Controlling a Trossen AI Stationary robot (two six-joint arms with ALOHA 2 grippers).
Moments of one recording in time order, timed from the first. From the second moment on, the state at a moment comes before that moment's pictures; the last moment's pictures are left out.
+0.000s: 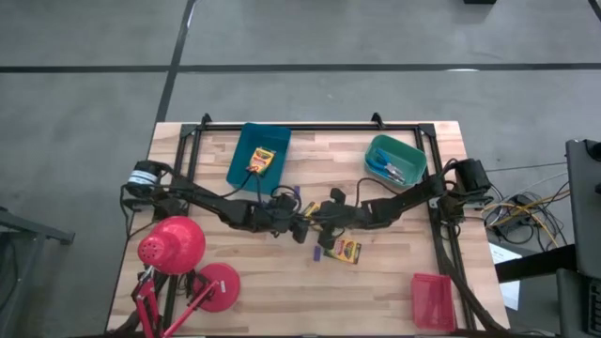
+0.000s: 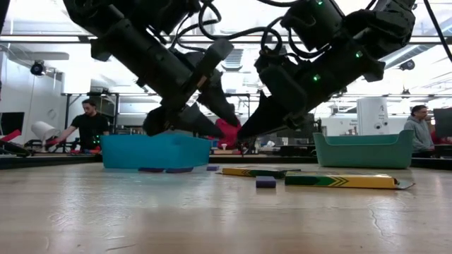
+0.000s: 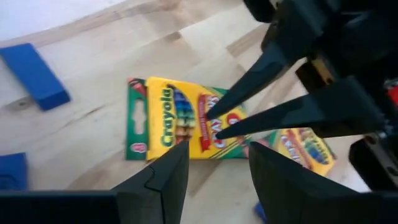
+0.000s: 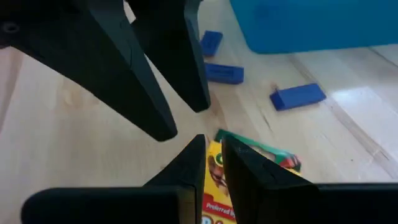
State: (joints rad) left arm -0.18 1.71 0.88 0.19 -0.39 -0.96; right arm 0.16 1.79 0.76 0.42 0.35 0.30
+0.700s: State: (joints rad) left arm -0.18 1.61 0.88 -0.05 -0.56 -0.95; right arm 0.16 1.79 0.61 0.54 0.45 0.46
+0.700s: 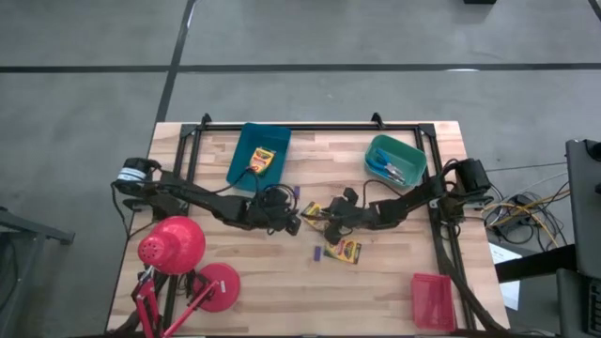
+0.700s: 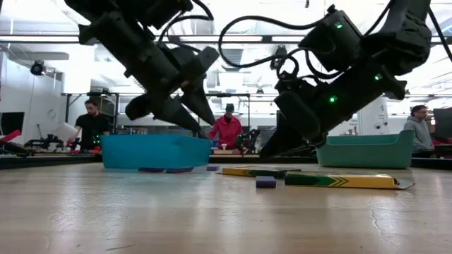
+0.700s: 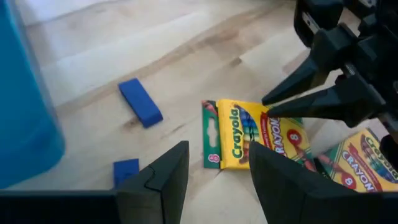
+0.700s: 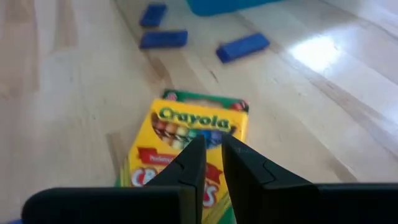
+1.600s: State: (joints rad) left arm -0.19 1.59 0.88 -0.06 -0.58 -0.94; right arm 0.17 1.94 0.67 0.67 0.36 0.45
